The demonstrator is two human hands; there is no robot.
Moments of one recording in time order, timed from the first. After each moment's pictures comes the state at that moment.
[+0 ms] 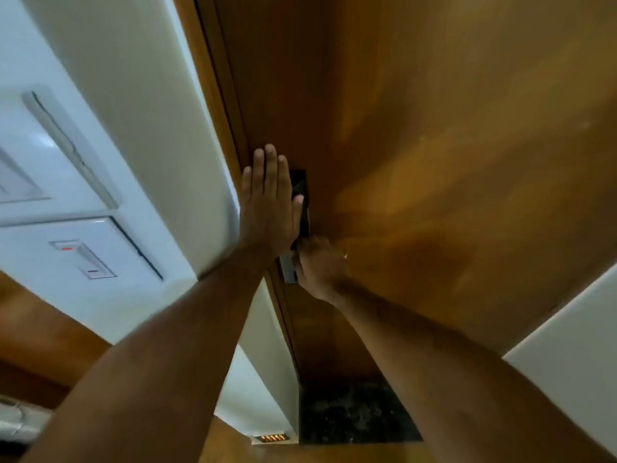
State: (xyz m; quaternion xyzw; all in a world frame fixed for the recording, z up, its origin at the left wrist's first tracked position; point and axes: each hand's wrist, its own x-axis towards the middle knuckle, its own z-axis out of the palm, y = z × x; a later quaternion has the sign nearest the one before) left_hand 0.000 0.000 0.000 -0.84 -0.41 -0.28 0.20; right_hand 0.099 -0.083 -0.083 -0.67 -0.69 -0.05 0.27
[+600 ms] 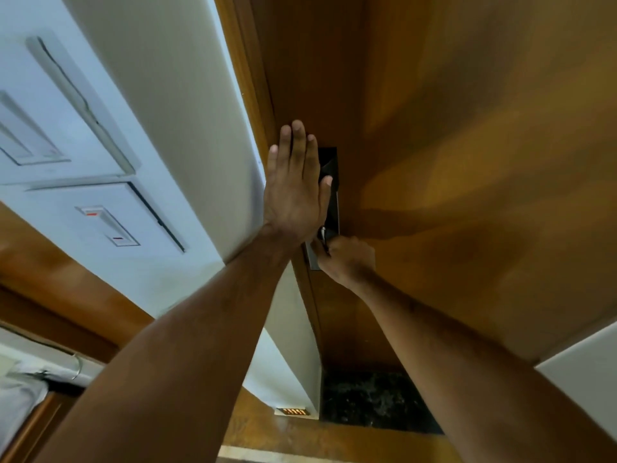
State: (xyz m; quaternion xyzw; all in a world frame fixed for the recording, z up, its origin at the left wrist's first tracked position) left_hand -0.002 -0.013 0.000 -0.83 -0.44 -0.26 0.22; right_hand 0.098 -0.065 -0.122 -0.73 -0.61 0.06 0.30
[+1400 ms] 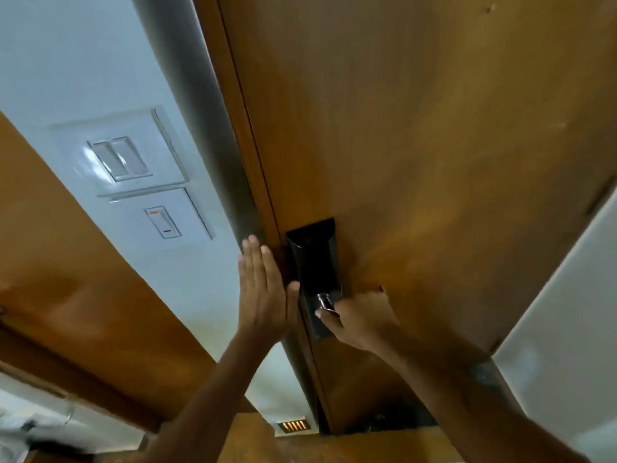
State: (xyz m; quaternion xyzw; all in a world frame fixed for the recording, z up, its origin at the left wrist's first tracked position) left_hand -0.112 -0.169 -0.064 -0.85 -0.36 -0.39 0.10; right_hand 0.066 -0.260 -0.090 -0.72 -0.69 -0.02 0.13
